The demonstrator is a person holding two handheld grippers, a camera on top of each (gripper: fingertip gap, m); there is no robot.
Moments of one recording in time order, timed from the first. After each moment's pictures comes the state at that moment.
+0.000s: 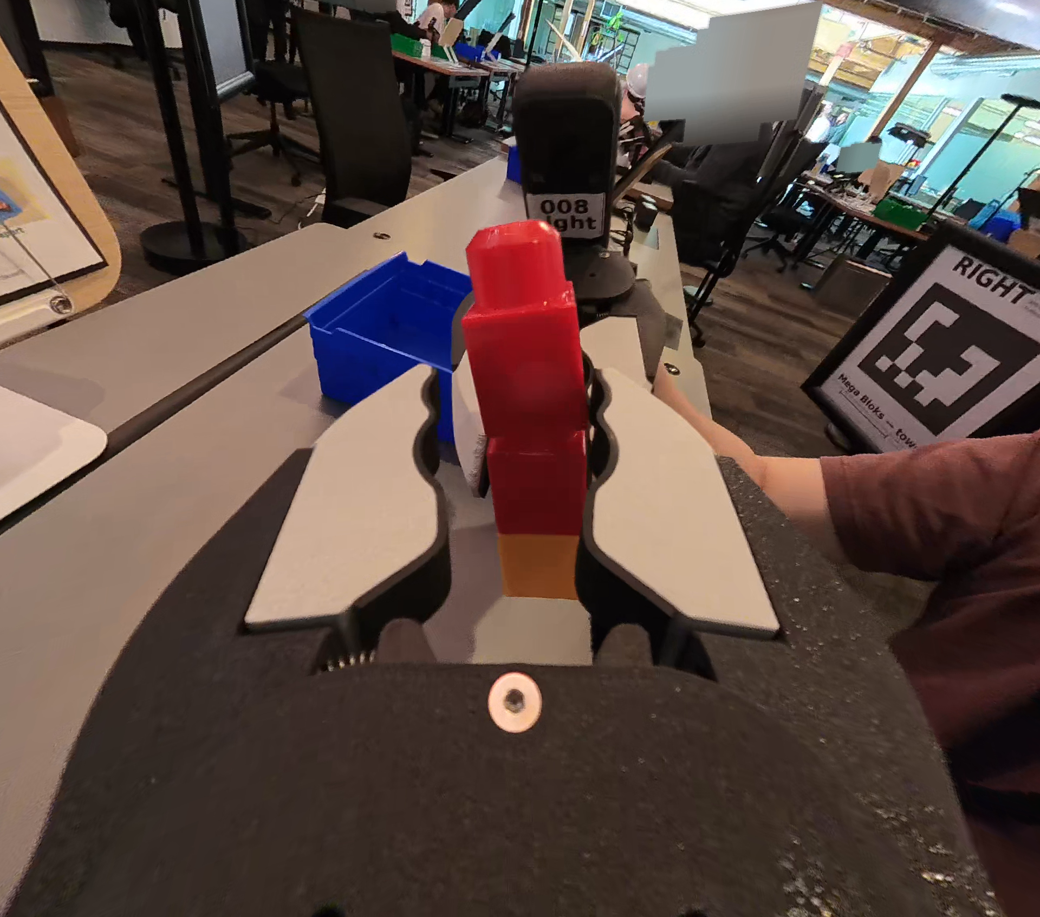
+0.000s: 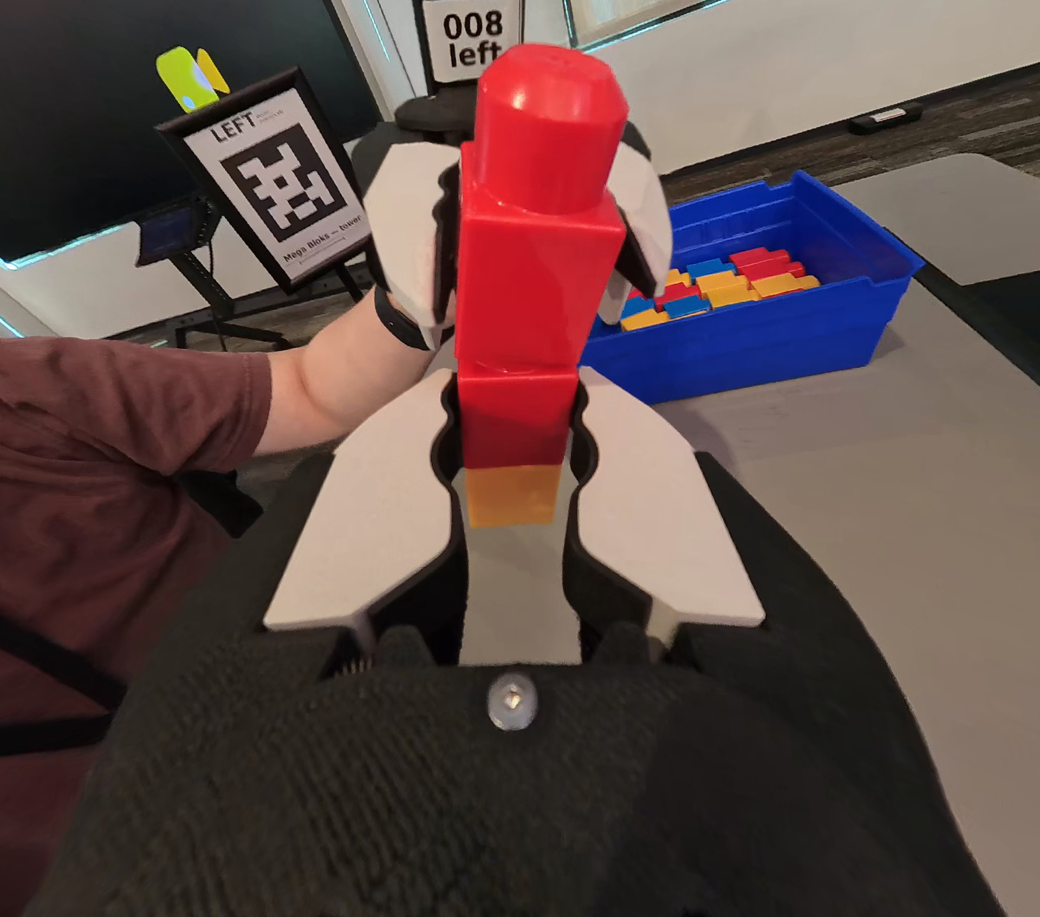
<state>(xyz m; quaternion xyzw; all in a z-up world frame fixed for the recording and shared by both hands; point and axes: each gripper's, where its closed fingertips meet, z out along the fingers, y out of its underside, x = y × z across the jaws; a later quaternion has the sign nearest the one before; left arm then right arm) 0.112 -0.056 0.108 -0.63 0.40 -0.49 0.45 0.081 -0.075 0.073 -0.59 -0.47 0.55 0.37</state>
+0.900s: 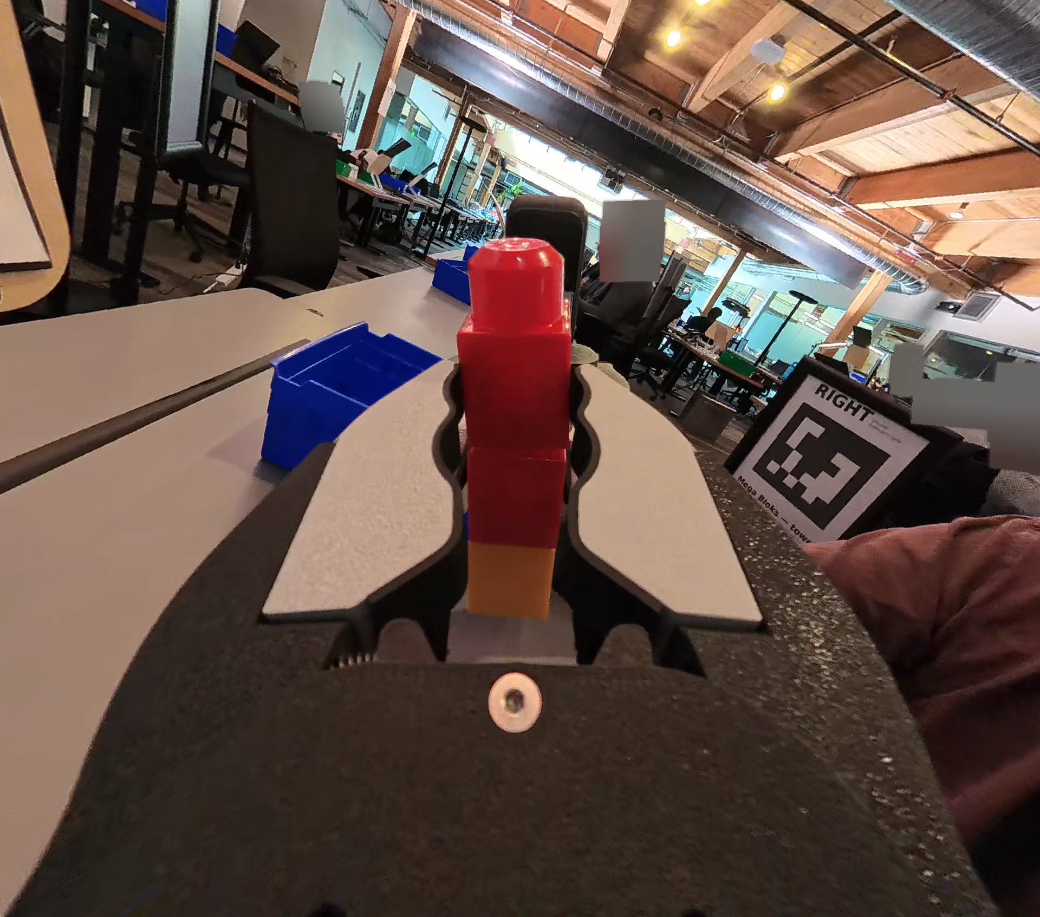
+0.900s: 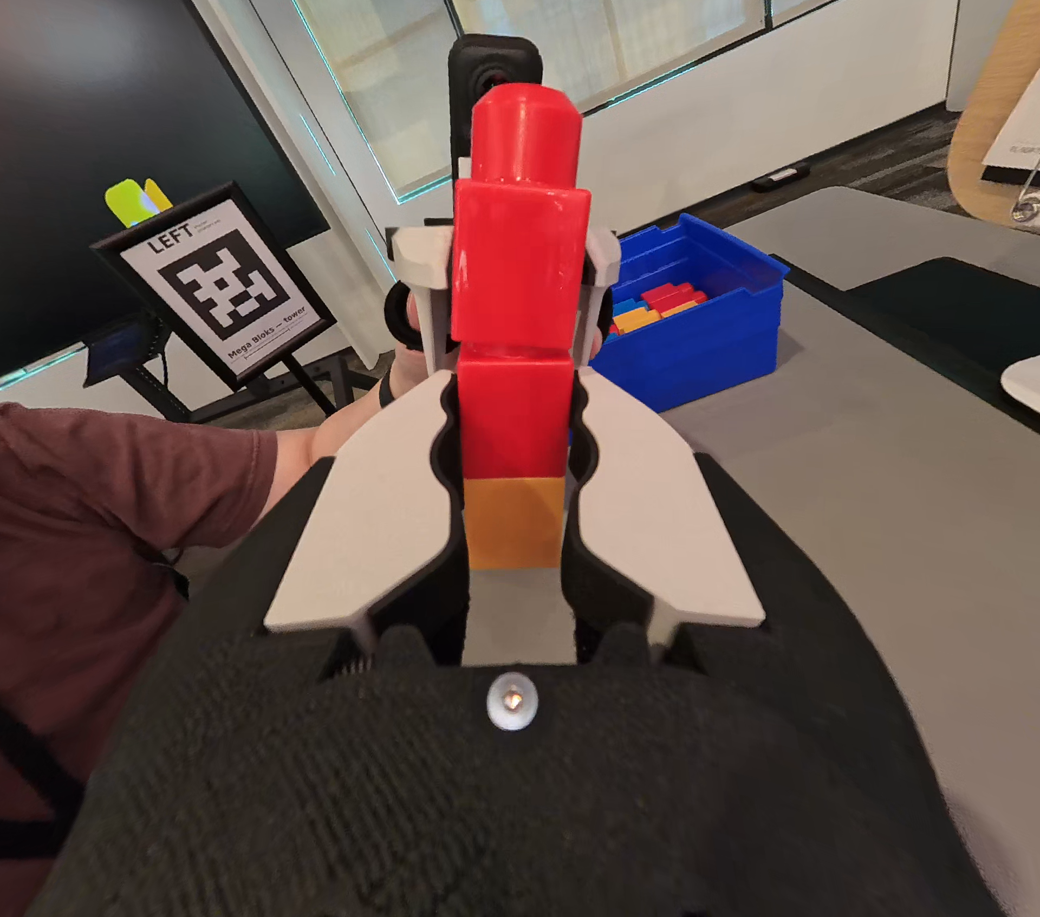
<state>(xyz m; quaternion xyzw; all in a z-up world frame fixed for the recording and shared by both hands) 0.107 -0.012 0.091 -0.56 0.31 -0.63 0.44 0.083 -0.024 0.056 -0.61 -0.38 0.56 0.42</state>
